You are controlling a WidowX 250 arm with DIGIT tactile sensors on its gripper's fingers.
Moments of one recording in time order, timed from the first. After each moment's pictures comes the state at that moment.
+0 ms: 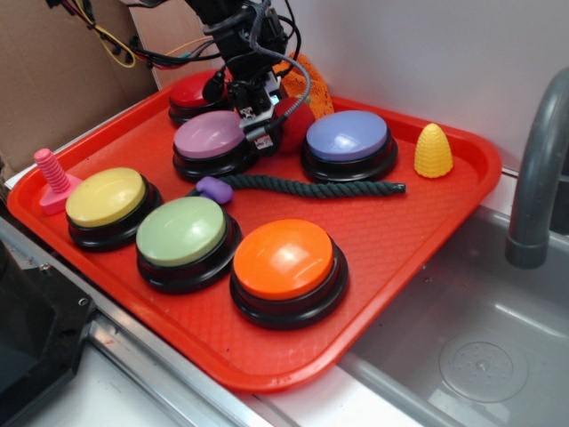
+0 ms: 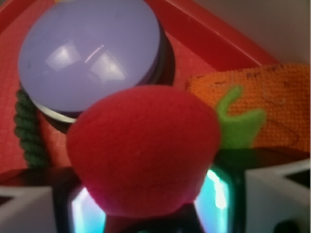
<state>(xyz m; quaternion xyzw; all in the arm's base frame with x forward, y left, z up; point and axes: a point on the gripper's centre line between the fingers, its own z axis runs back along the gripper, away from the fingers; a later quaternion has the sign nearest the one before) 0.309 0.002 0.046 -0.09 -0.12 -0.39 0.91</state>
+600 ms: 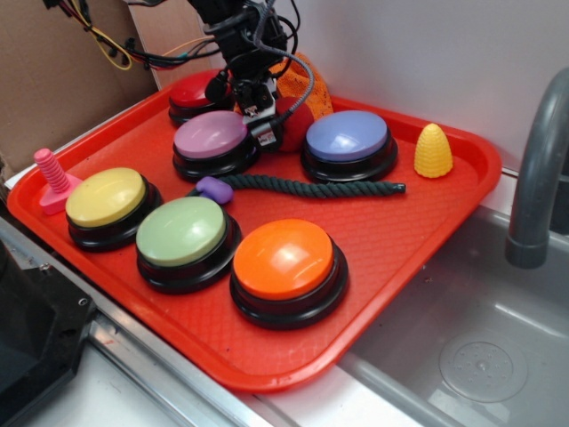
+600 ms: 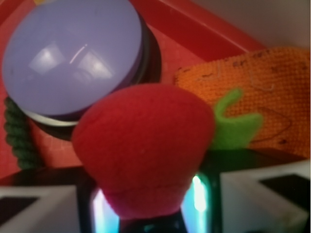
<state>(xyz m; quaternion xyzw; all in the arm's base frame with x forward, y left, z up) 0.308 0.002 0.045 -0.08 -0.11 -0.35 0.93</state>
